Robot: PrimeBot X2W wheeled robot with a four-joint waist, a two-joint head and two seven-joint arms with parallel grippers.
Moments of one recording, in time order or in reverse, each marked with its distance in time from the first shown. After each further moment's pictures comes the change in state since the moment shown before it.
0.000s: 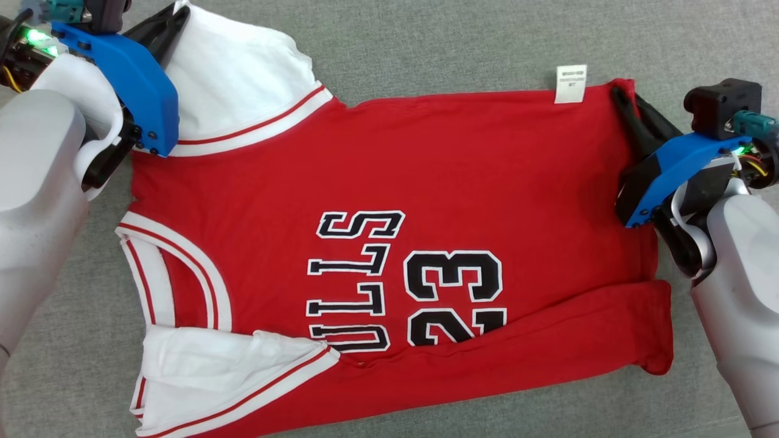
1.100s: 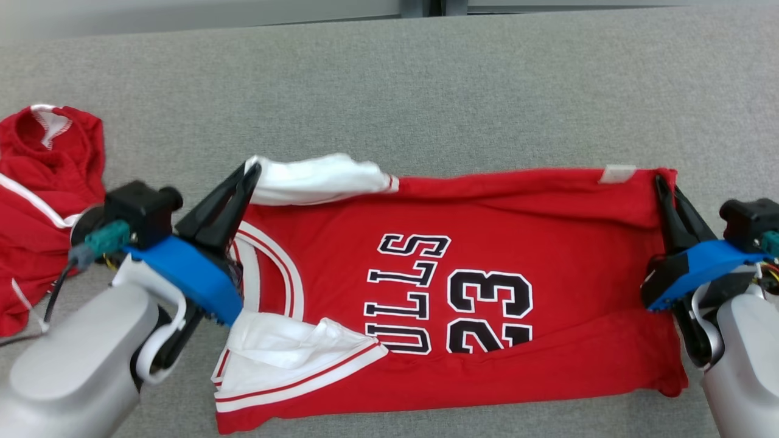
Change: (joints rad) left arm 0.462 0.145 0.041 -0.538 -0.105 0.181 -0.266; right arm 0.229 0.024 -0.150 0.059 -0.052 0.000 -0.254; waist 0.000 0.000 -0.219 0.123
